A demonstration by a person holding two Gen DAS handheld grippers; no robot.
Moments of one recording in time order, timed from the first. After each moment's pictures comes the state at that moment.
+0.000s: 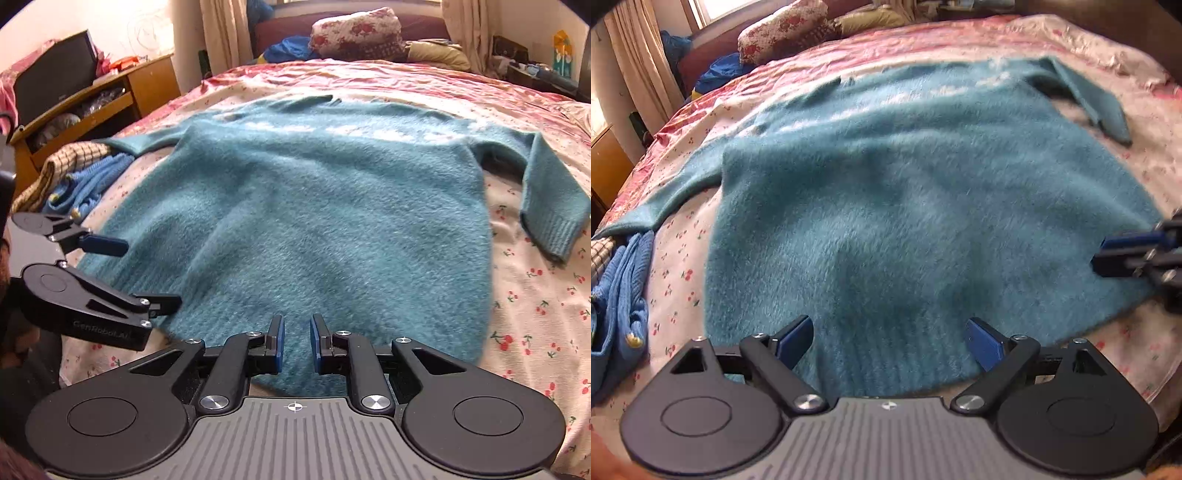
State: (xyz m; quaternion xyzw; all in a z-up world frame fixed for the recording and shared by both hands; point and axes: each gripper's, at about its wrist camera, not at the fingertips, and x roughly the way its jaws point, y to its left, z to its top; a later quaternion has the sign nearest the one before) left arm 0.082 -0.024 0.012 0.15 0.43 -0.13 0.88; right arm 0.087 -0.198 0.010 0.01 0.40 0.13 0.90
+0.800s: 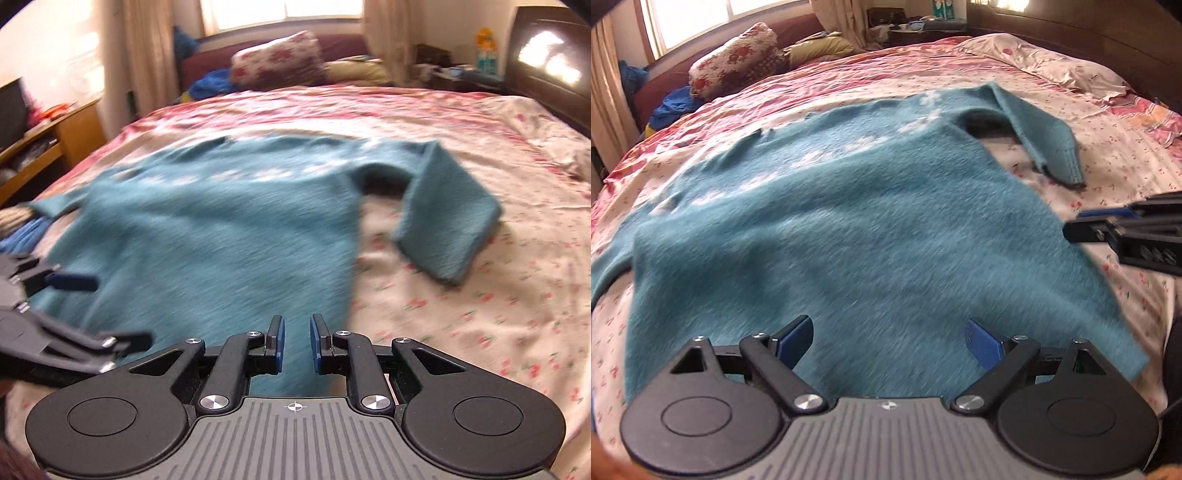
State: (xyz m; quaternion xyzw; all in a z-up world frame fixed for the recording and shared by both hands) left arm 0.123 -0.118 0.017 0.15 0.41 -0.21 0.88; right arm 0.123 -0.288 0.019 0.04 0.36 -0.01 0.93
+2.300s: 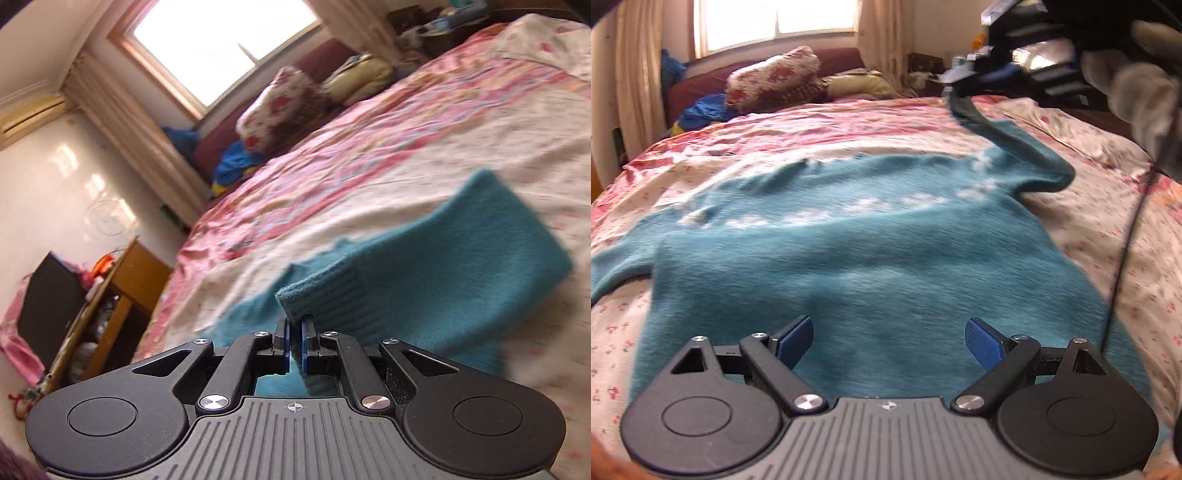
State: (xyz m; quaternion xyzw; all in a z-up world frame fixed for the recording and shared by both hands) left arm 0.167 -0.060 0.022 0.06 0.34 -0.18 0.92; right arm 0.298 -0.277 0.108 0.31 0.32 0.11 0.89
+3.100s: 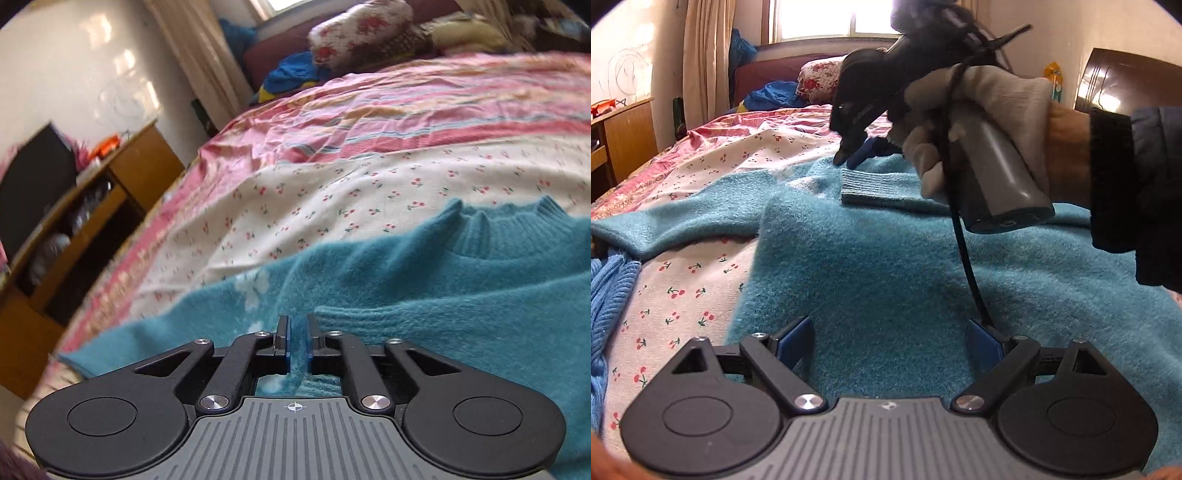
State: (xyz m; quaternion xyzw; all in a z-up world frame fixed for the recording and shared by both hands) left arm 0.200 0.026 -0.009 0.01 0.33 -0.10 0.94; right arm 0.437 -0.063 0.024 0.14 0.41 0.17 0.89
